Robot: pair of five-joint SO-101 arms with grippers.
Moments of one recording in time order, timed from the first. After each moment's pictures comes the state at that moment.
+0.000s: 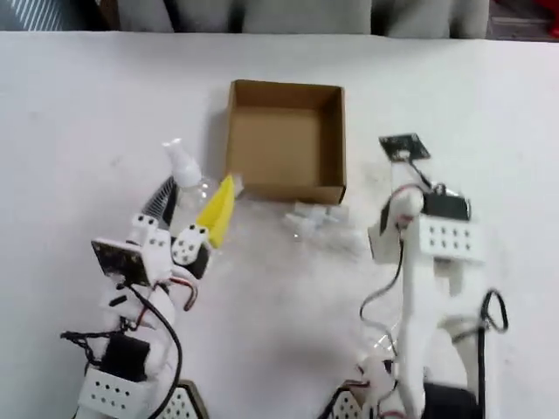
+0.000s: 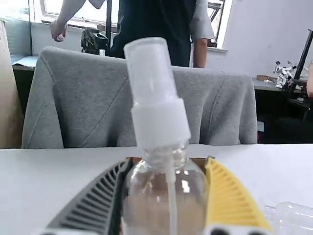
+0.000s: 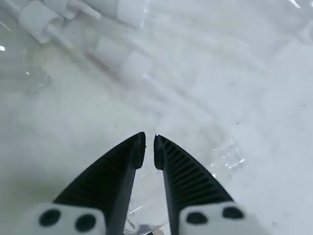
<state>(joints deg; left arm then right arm) 10.1 -103.4 97.0 13.8 7.6 4.7 -29.1 39.7 76.0 18.0</state>
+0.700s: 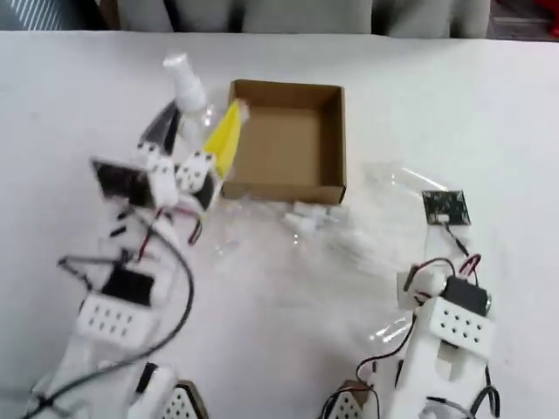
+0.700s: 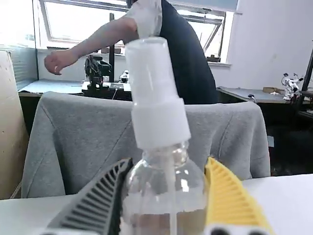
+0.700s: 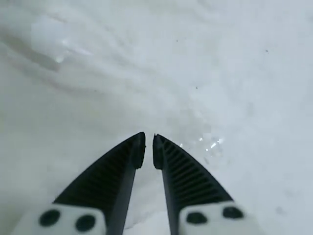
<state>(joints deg) 9.5 -50.2 63.8 -9.2 6.0 21.5 -53.1 69.5 61.2 24.9</state>
